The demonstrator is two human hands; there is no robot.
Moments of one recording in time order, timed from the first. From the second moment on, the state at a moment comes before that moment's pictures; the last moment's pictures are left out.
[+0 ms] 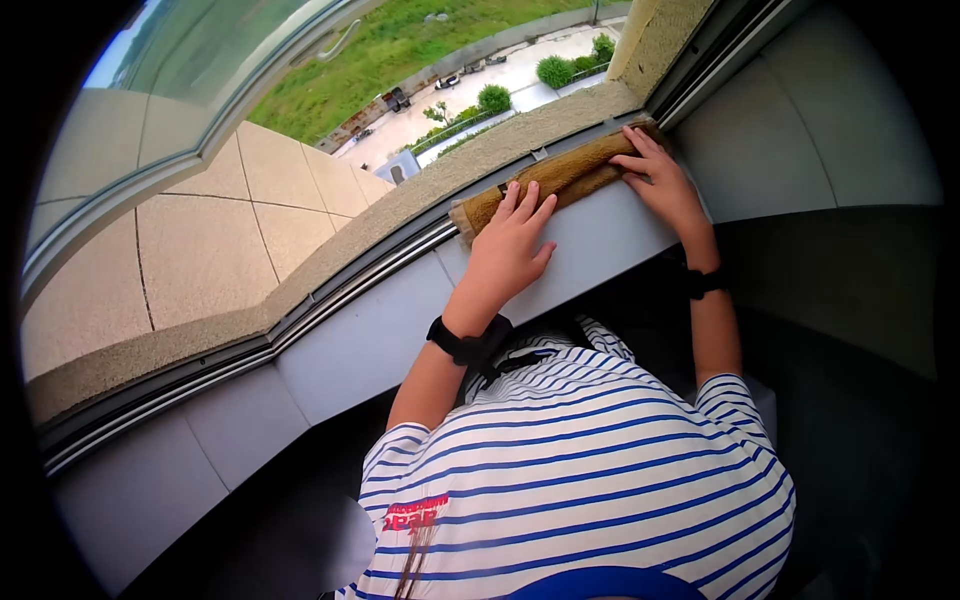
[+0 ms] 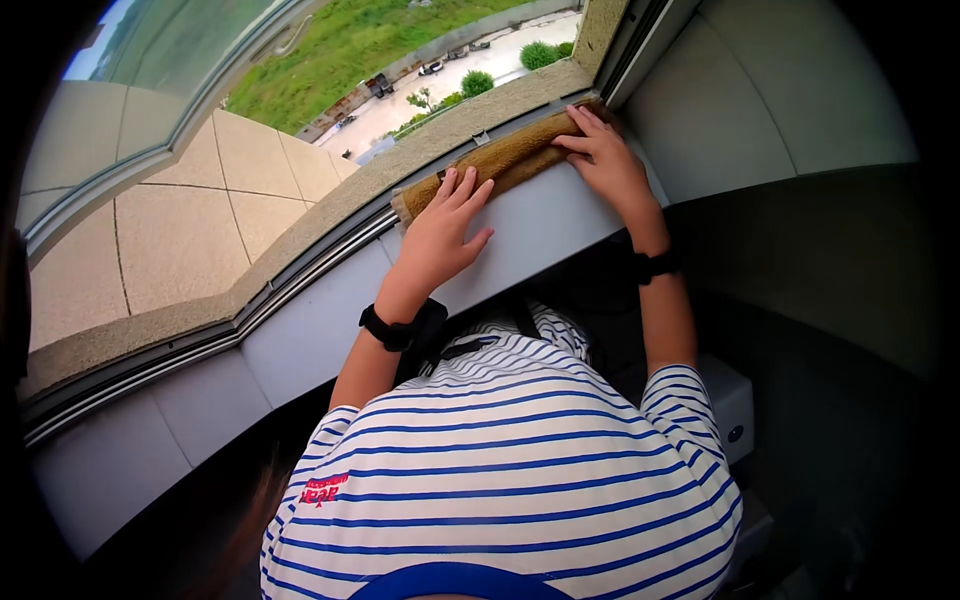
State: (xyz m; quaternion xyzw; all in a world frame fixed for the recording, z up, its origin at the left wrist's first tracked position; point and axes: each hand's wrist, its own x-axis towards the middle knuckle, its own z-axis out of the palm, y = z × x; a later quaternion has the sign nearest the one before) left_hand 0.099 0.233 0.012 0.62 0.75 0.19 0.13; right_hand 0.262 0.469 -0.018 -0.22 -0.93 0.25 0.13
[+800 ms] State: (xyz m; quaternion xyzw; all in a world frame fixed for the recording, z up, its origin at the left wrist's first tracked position) left_hand 0.153 0.206 0.029 0.61 0.76 0.16 0.18; right_hand 0.333 0.381 -0.011 -0.30 -0.92 0.18 0.17
